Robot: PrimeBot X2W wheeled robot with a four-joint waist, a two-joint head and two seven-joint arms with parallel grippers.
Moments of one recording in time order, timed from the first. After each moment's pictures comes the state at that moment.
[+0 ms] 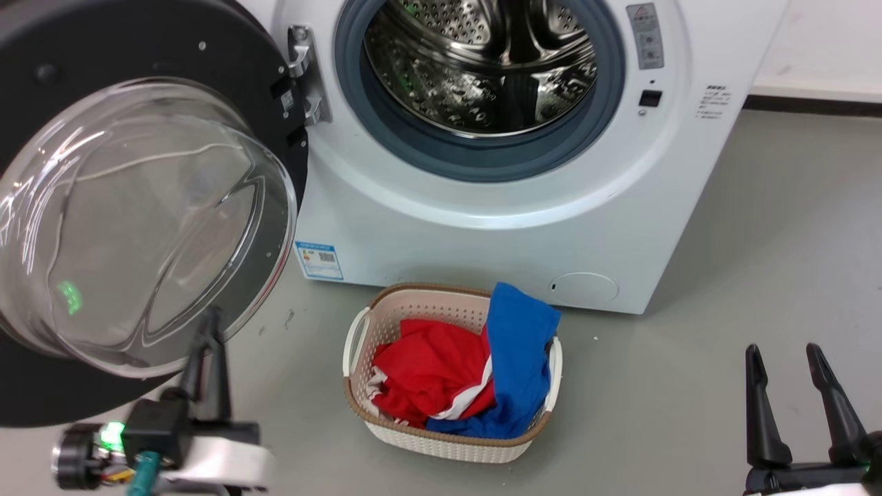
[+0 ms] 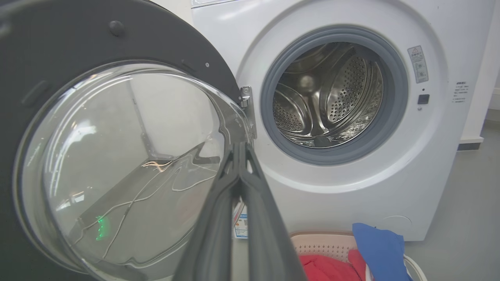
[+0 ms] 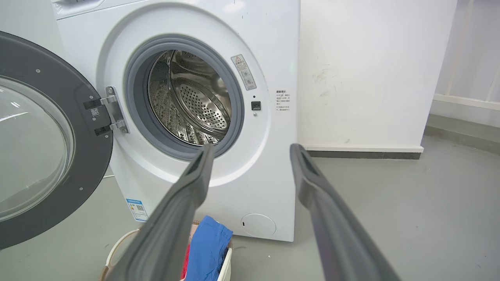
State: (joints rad) left arm 0.00 0.08 0.09 -0.02 0.01 -0.05 -0.27; right arm 0.16 -0.05 -0.11 -0.10 0.12 0.13 -0.26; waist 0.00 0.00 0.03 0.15
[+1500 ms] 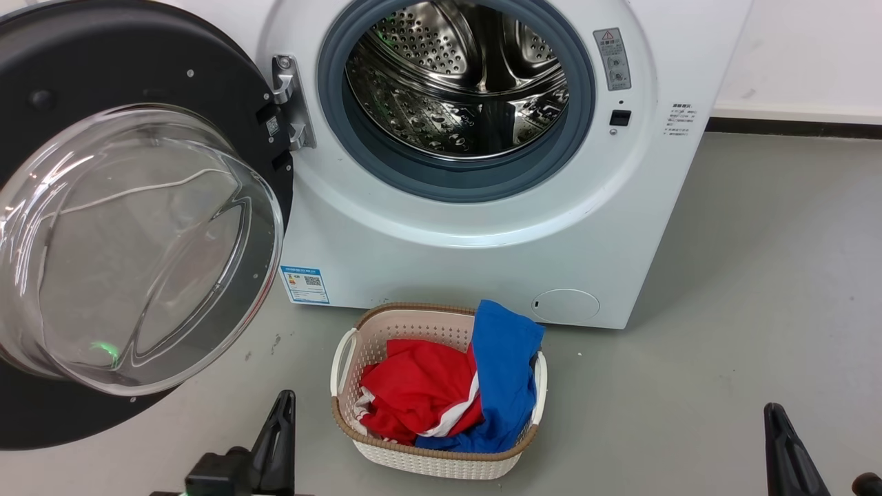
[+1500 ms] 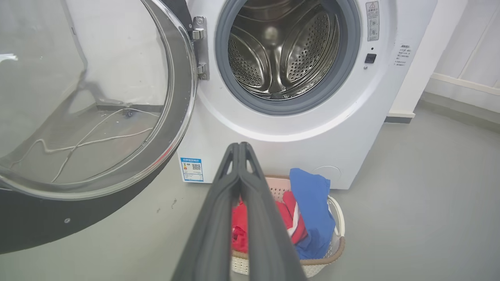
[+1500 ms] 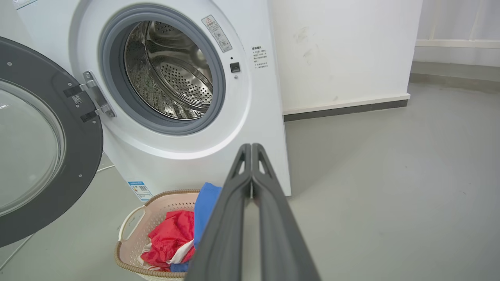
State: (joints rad) left arm 0.12 0.05 -0.06 0.10 -0.08 -0.04 -0.26; right arm 0.25 -0.05 -0.11 -0.01 0.21 0.13 -0.25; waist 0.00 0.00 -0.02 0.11
